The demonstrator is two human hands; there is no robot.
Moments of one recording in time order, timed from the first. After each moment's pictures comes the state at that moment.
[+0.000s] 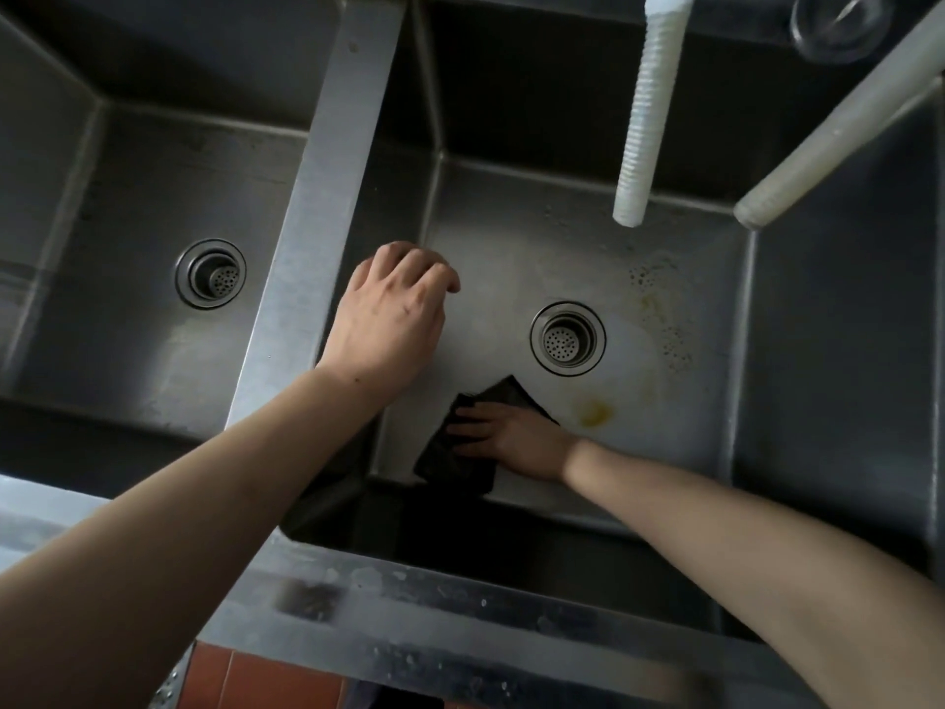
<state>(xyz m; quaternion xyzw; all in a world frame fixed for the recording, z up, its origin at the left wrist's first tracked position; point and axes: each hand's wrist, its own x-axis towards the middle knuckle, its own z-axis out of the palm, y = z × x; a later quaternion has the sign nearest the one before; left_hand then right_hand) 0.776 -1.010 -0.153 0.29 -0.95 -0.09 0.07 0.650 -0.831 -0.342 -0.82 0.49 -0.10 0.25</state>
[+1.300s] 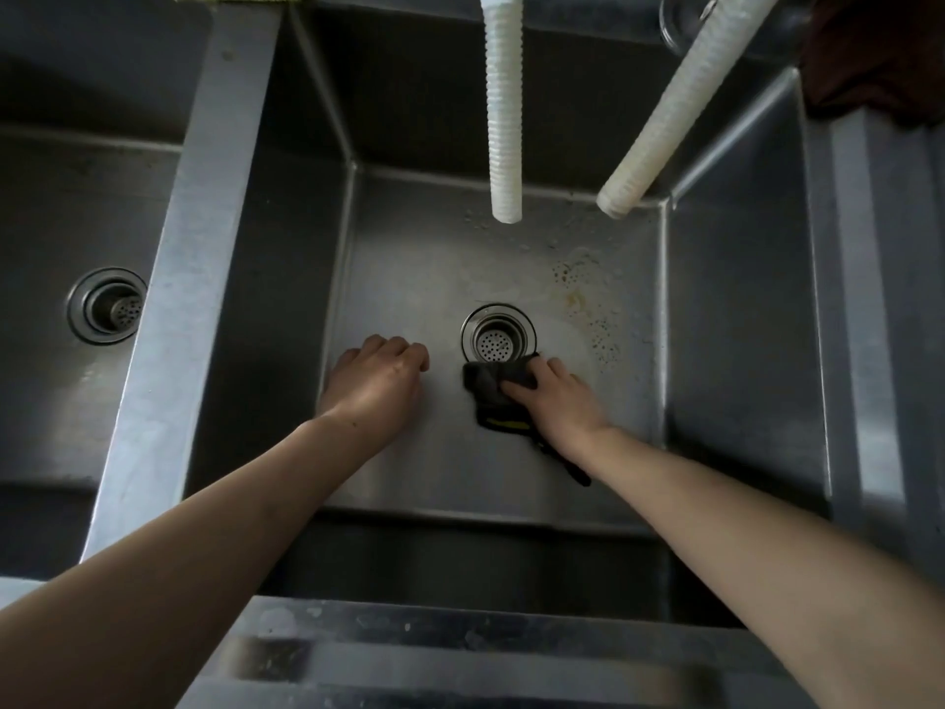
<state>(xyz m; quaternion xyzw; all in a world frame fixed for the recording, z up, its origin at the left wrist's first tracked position) 0.748 -0.961 -0.231 0.30 -0.93 -0.16 -0.13 0.558 -0.778 -0.295 -0.55 0.79 0.06 0.27</state>
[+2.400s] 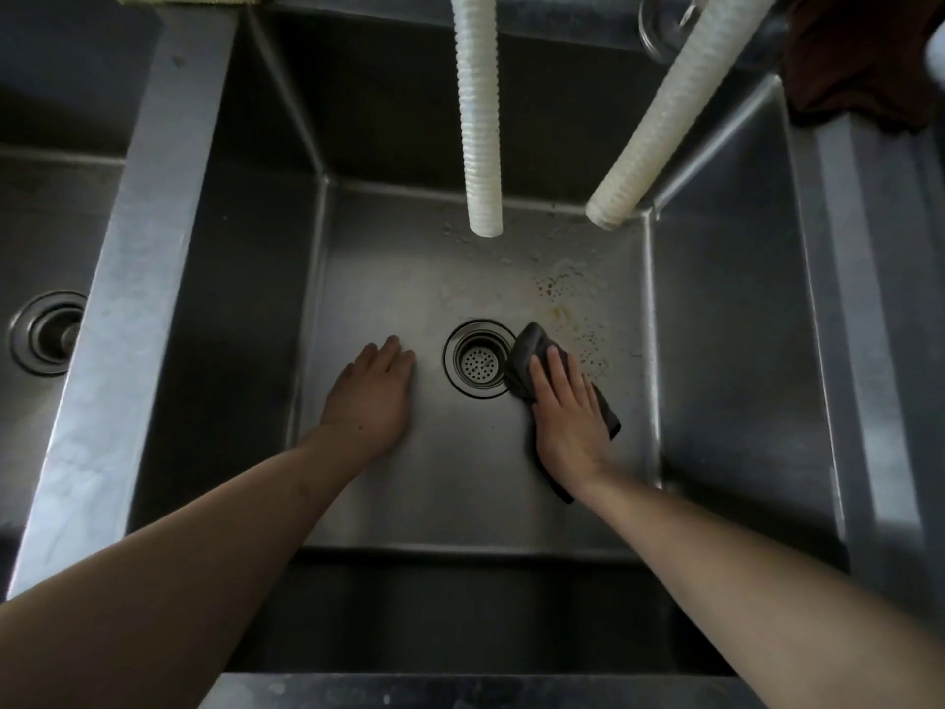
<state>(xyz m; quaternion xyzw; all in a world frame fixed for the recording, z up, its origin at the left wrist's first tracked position) 0.727 -0.977 -0.310 0.30 -0.91 -0.17 -0.21 0.551 -0.753 -0.342 -0.42 0.88 -0.04 0.20</state>
